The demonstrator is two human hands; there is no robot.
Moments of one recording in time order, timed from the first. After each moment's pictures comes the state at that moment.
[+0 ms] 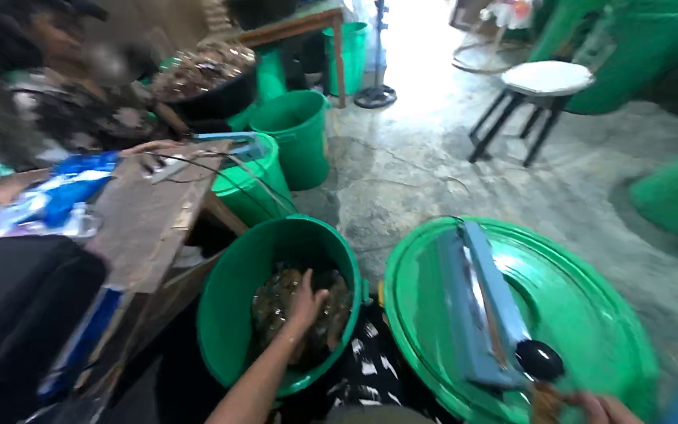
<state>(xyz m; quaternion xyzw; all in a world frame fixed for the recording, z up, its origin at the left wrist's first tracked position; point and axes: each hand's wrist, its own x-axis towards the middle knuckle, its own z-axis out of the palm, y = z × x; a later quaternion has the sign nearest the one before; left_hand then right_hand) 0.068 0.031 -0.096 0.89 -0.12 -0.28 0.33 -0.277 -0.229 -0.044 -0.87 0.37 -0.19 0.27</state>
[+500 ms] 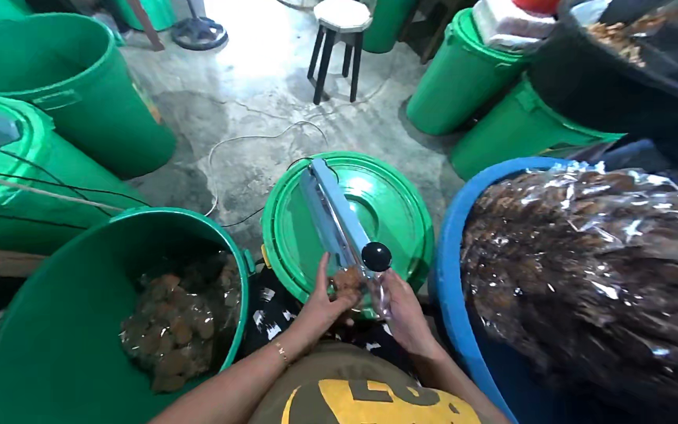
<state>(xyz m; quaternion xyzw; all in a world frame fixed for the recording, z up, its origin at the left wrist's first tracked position) -0.094 -0.102 -0.067 0.55 -0.22 -0.63 0.50 -0.239 -0.185 -0.063 -0.45 0.47 -0.28 0.71</state>
